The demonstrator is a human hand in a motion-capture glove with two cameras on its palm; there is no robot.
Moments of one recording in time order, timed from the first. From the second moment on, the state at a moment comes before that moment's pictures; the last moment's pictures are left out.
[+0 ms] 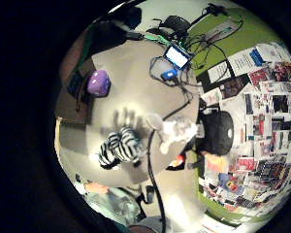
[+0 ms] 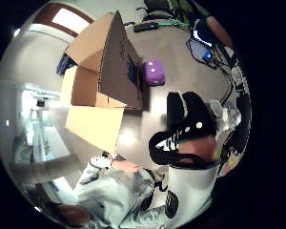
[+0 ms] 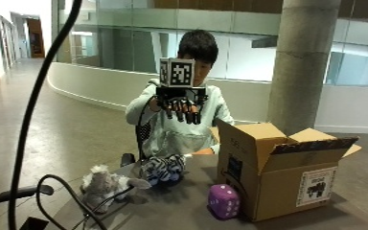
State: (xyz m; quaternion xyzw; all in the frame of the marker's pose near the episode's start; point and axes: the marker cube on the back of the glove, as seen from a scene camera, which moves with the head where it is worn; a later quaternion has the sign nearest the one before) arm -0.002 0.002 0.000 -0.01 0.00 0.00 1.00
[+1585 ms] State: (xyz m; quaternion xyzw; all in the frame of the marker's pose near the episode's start) arm 0.218 0.037 0.197 -0.09 -0.03 0.27 0.96
